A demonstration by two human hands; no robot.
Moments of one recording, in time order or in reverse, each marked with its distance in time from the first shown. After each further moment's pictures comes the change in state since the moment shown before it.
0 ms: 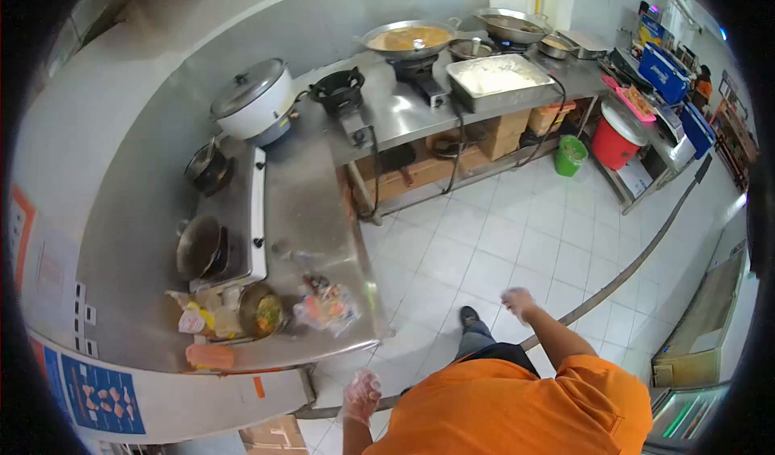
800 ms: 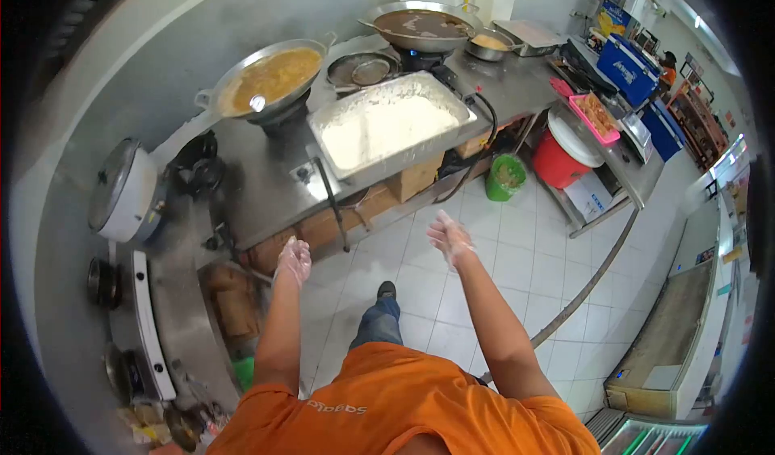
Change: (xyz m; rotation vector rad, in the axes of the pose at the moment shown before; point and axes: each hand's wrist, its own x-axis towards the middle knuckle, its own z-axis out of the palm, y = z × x) left_hand 0.708 0.348 0.482 -0.890 -0.074 -0.420; right_hand 0.373 -0.354 -0.346 0.791 0.164 -0.036
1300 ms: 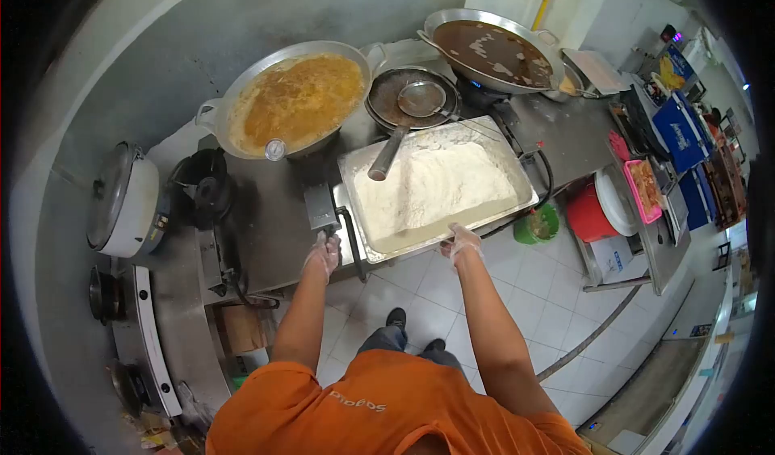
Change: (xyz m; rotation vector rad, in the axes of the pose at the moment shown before) left_hand 0.228 0.061 0.115 -0.267 0.060 -0.084; right_hand 0.229 -0.117 0.169 0.023 0.354 0.233
